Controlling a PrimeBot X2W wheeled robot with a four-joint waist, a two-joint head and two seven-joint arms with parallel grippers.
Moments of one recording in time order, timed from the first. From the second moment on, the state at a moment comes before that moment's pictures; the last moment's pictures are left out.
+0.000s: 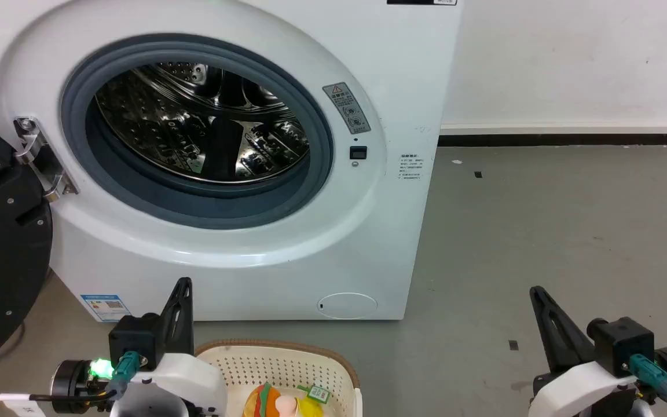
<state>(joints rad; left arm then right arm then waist) -0.01 0.05 0.00 0.00 -0.01 0.01 0.00 0.01 -0.05 0.00 0.00 0.01 0.13 0.00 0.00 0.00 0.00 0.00</state>
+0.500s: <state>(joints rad) -0.01 0.05 0.00 0.00 -0.01 0.01 0.00 0.01 -0.05 0.00 0.00 0.01 0.13 0.00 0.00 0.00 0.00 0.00</state>
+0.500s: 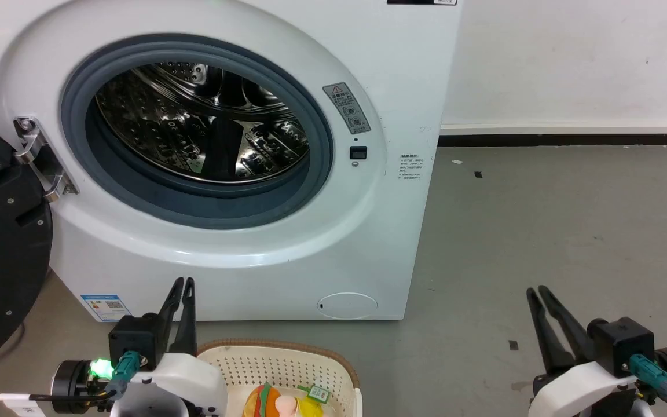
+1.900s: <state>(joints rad) -0.05 0.05 -0.08 0.19 -0.08 0.01 -0.06 0.01 -0.05 0.00 0.00 0.09 0.13 -0.07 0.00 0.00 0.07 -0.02</state>
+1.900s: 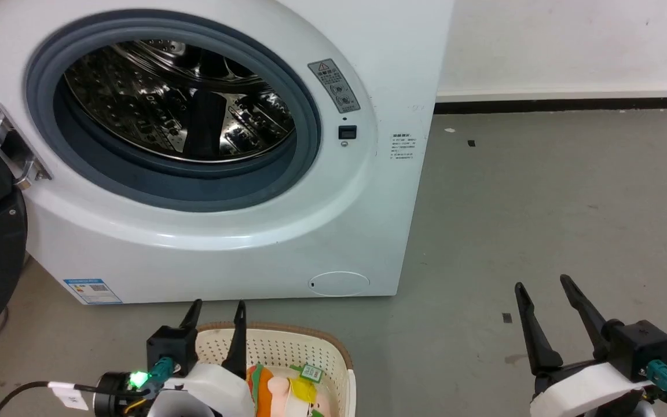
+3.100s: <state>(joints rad) -0.26 0.09 -0.16 0.62 -0.18 -0.01 -0.12 -0.04 -0.05 0.04 -0.03 0.16 0.13 -0.14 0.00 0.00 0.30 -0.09</state>
